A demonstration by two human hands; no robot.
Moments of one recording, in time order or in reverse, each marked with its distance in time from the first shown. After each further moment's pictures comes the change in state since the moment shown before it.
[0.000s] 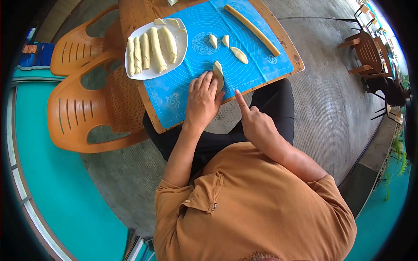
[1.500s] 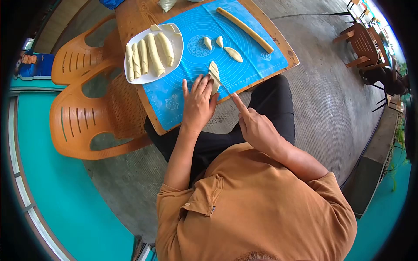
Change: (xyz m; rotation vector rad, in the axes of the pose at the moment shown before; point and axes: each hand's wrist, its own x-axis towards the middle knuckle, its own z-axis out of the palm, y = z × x) left_hand -0.013 -0.003 0.000 0.022 -0.014 -0.010; right_hand -0.017 -0.009 -0.012 0.356 0.059 0.005
